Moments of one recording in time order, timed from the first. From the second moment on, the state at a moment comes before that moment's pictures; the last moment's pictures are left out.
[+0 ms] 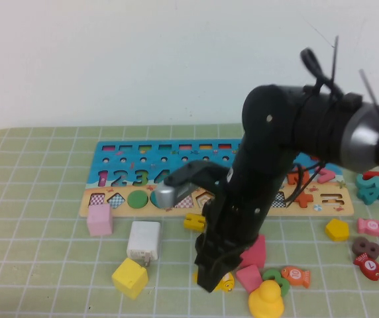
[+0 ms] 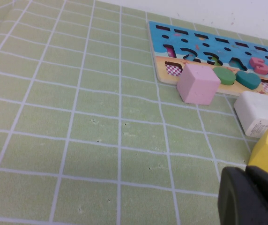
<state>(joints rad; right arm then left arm) 0.67 2.02 -1.65 0.44 1.28 -0.47 -0.04 -0.01 0.02 -0.32 0.38 0.00</state>
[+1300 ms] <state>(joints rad) 0.67 2.14 -1.65 0.70 1.13 -0.50 -0.04 -0.01 0.02 -0.32 0.38 0.00</state>
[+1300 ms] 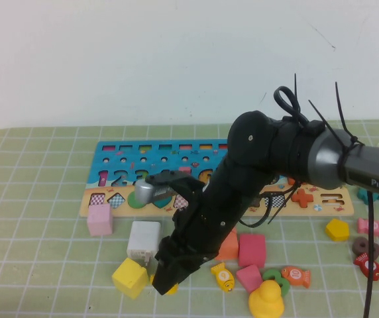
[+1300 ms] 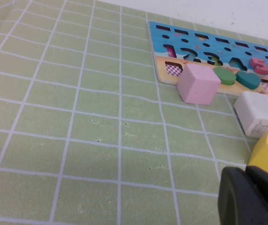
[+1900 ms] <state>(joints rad) 0.59 2.12 -1.65 0.73 1.12 -0.45 -0.04 -0.01 0.02 -0.32 0.38 0.00</state>
